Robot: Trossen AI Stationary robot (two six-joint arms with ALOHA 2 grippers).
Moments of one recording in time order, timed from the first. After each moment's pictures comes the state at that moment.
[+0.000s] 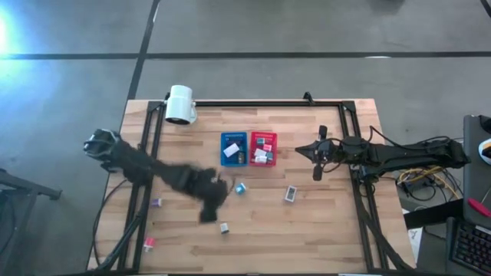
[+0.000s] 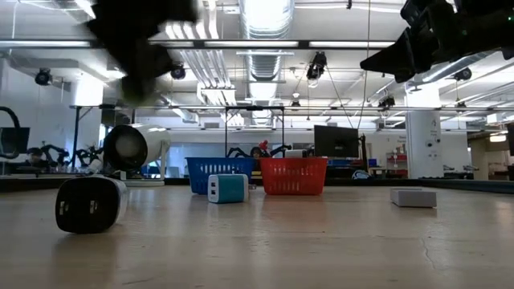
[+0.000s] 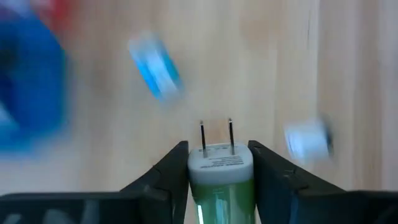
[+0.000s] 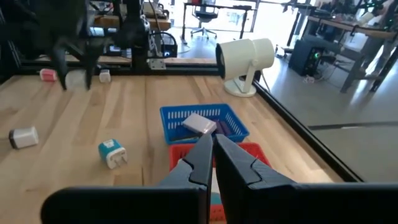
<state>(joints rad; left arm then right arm) -0.31 1.59 1.16 -0.78 -0.09 -0.38 -0.03 0.68 0.32 0.17 0.19 -0.02</state>
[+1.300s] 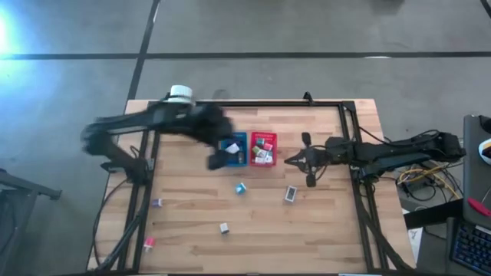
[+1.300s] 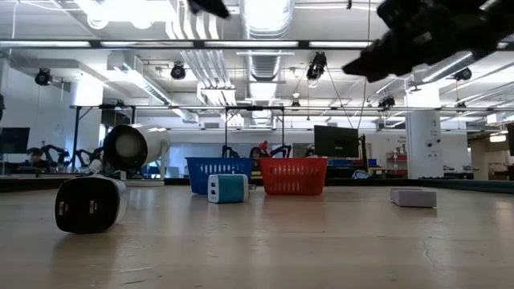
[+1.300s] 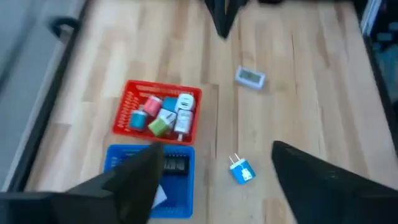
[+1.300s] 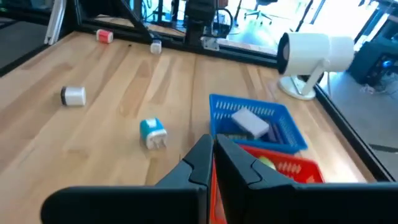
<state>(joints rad) 0.07 1.52 1.68 -1.03 0.01 0.01 -0.02 0.96 0.42 0.23 -0.02 -0.16</state>
